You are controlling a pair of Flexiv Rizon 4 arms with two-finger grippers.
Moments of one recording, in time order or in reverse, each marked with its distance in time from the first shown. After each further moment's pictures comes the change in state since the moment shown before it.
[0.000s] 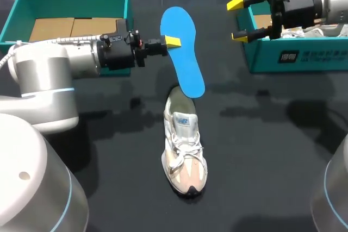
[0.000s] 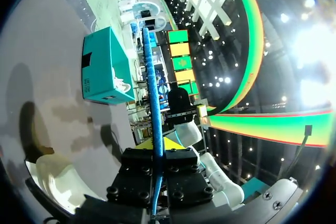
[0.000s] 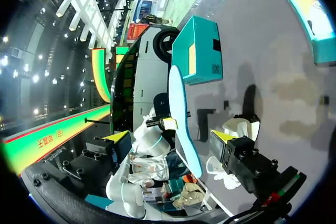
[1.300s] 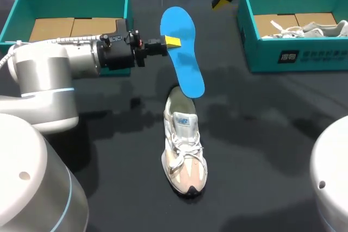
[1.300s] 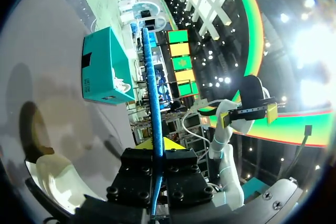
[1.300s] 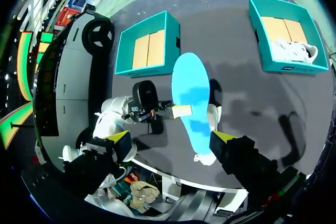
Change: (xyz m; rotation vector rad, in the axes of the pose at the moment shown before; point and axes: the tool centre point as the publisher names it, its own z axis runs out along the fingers) left arm 0.000 0.000 0.000 0.000 0.000 0.000; right arm 0.109 -0.032 0.066 0.043 -0.762 -0.031
